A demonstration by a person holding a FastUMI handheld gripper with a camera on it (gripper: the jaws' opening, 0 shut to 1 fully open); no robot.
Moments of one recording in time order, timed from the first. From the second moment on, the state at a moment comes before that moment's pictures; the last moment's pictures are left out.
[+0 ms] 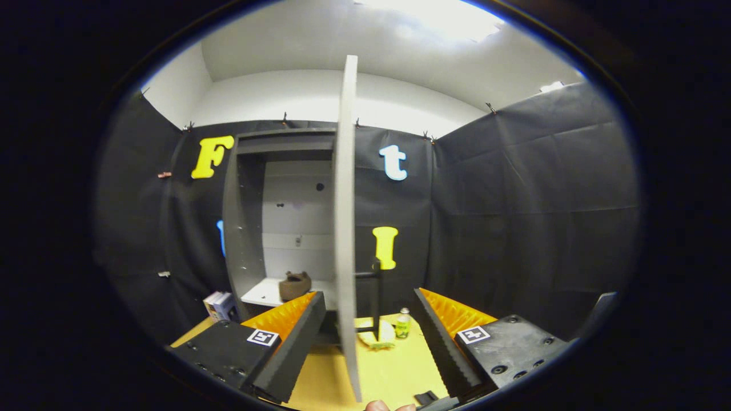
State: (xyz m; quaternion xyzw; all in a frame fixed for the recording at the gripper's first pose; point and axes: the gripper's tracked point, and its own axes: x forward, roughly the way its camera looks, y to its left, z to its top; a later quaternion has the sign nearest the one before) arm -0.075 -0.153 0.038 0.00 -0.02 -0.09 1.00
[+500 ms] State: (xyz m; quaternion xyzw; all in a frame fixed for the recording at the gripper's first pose) arm -0.014 -0.207 0.015 0.05 0.03 -0.10 0.99
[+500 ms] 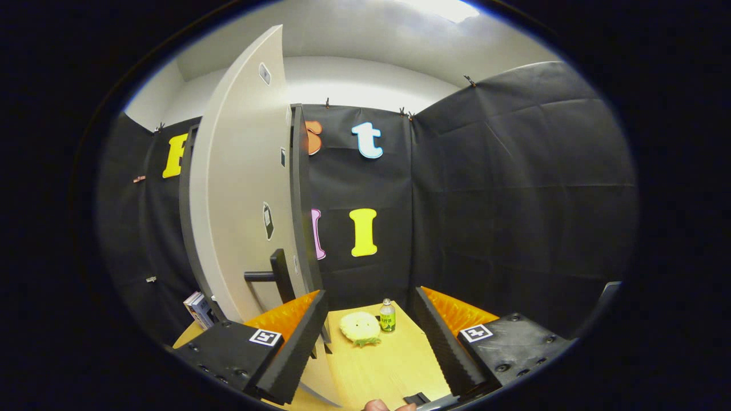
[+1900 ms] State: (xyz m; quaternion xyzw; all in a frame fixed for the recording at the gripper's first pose) arm 0.050 0.074 0.001 0.01 0.05 0.03 1.00
